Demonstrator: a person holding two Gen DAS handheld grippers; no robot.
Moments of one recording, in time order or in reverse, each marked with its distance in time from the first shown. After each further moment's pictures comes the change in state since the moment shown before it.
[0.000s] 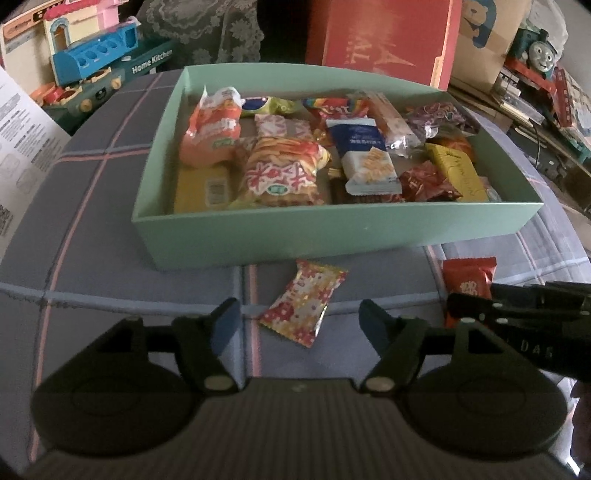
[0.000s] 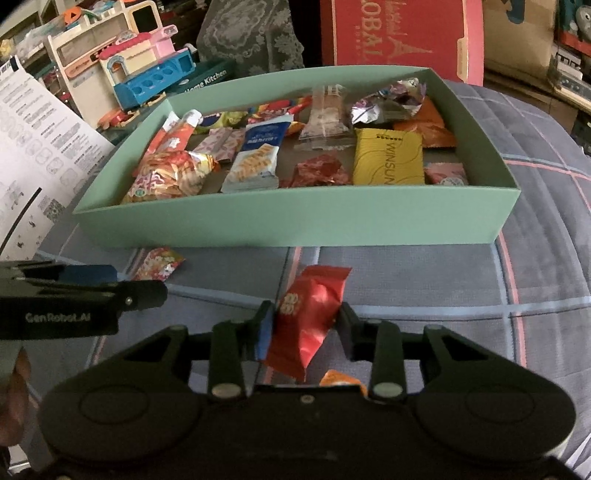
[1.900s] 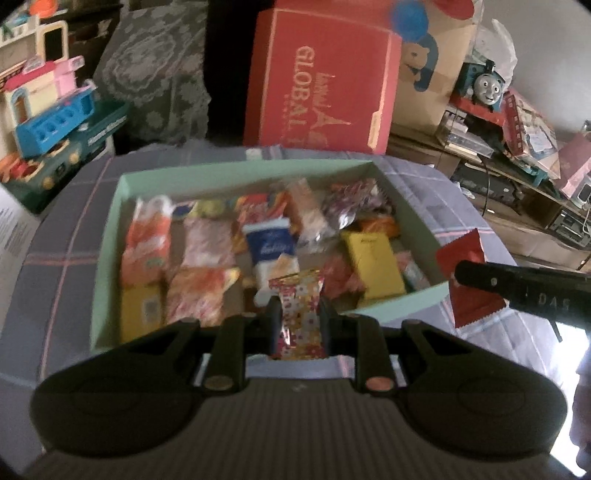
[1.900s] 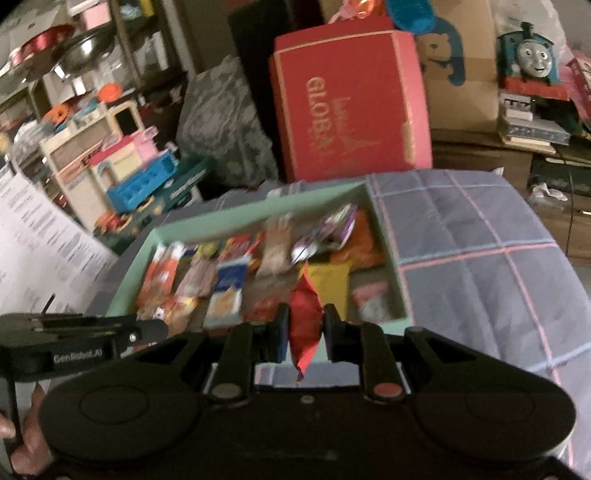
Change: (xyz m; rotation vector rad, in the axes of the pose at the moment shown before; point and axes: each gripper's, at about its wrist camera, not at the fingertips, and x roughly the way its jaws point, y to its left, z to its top) left arm -0.048 -0.062 0.071 0.083 -0.128 -0.105; right arm -0.091 -0.069 0.062 0.146 -0.232 0.004
